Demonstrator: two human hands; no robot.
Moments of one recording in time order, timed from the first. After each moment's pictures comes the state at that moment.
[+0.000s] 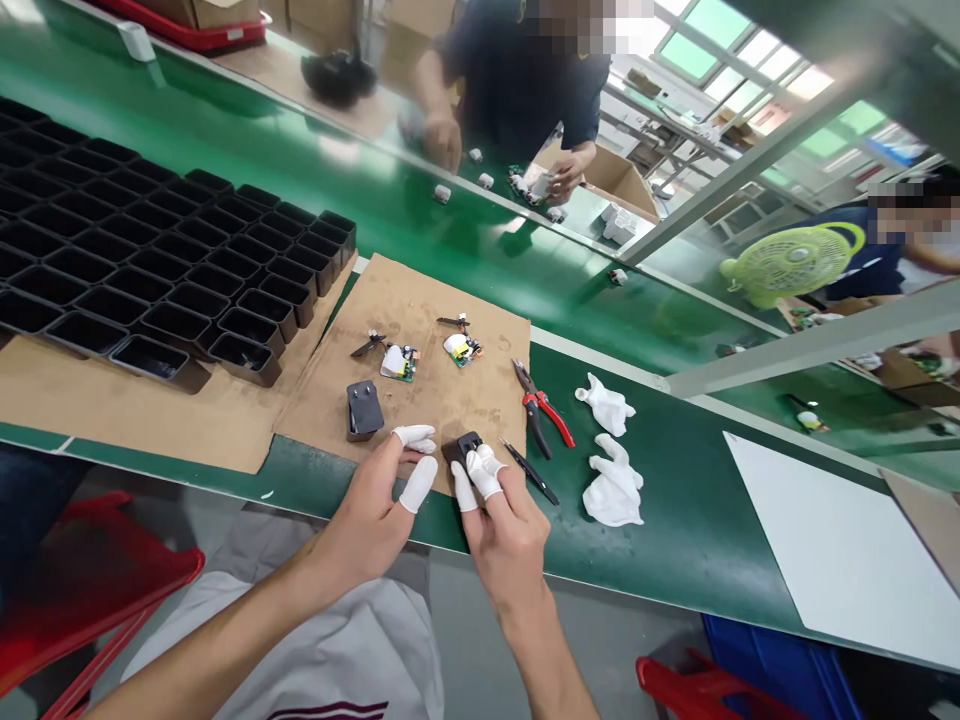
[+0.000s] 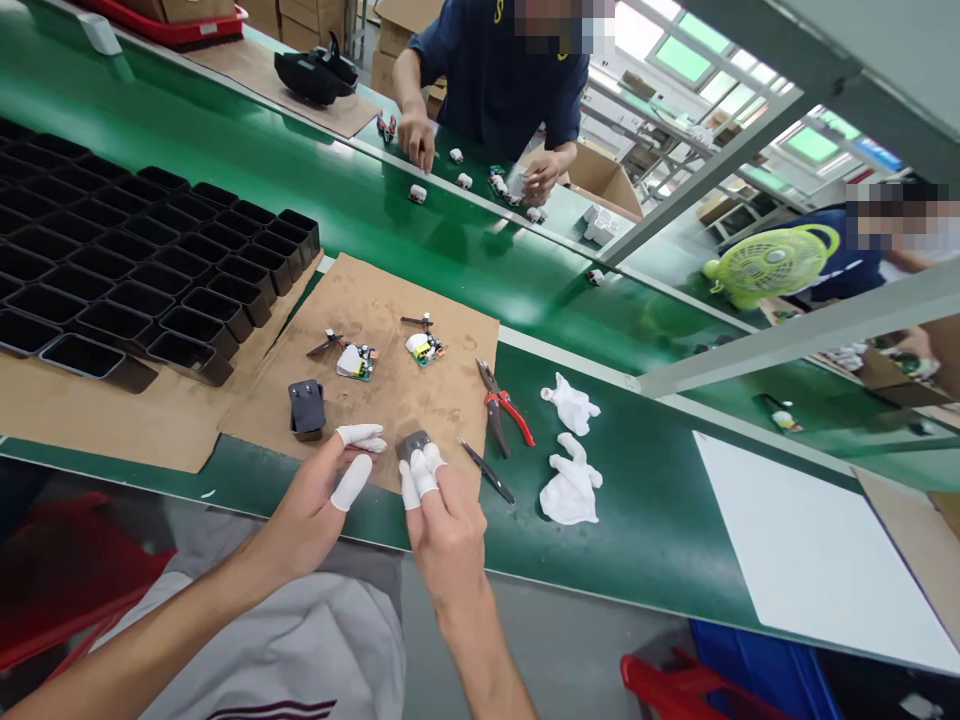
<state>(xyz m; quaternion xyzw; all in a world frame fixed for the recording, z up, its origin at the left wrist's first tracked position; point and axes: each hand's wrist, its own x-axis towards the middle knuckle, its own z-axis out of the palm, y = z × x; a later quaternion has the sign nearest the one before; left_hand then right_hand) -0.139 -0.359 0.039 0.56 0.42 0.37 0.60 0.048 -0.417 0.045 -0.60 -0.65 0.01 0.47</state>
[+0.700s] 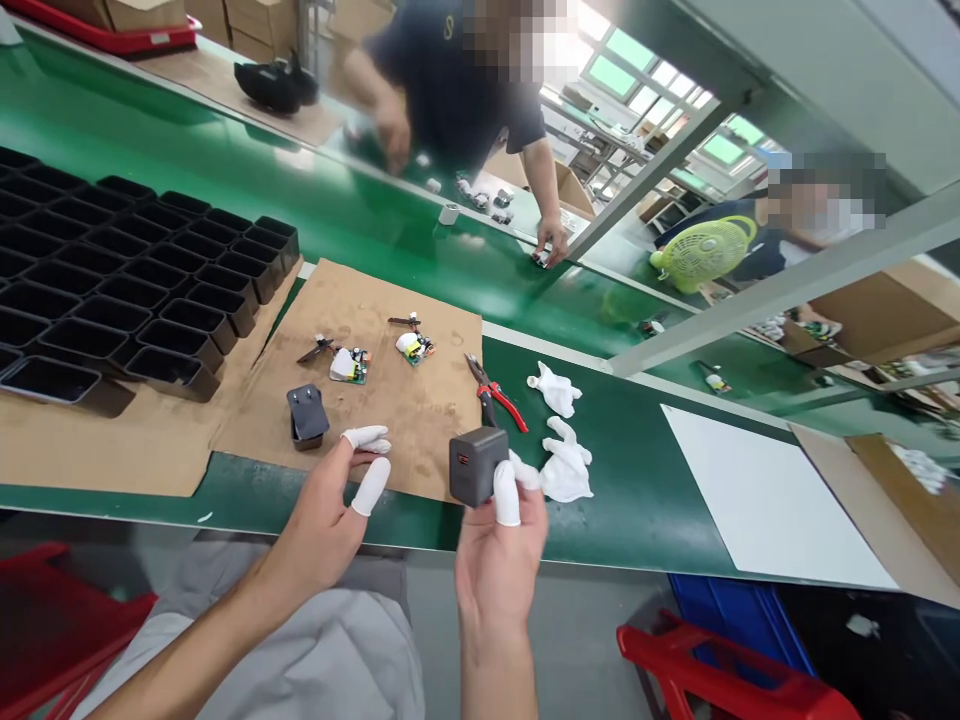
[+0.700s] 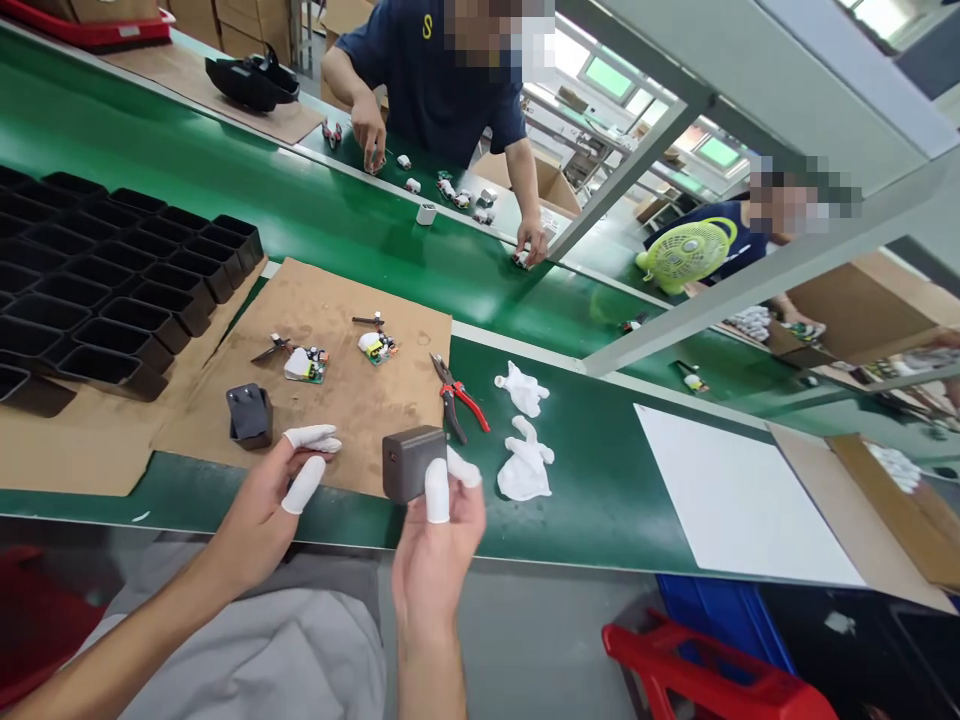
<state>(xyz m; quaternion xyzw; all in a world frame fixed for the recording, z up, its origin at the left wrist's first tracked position) -0.141 -0.365 0.026 0.57 0.43 0.36 0.60 0.029 -0.435 0.054 -0.63 -0.29 0.14 0.70</state>
